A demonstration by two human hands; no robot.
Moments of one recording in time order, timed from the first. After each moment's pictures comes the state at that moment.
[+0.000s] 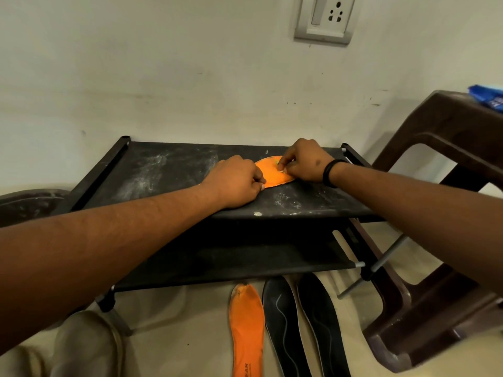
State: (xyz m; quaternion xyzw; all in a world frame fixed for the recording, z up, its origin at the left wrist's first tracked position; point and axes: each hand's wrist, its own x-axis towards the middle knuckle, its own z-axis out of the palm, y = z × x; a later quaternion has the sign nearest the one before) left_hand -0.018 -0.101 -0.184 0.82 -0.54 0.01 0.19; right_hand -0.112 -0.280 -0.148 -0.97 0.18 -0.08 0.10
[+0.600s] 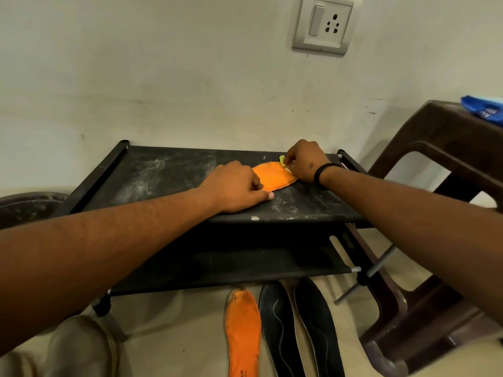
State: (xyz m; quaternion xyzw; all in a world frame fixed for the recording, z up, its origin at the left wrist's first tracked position) left_hand -0.024 -0.099 -0.174 0.83 -0.55 -0.01 0.13; right_hand -0.098 -0.301 -0.152 -0.96 0.26 -0.11 0.07
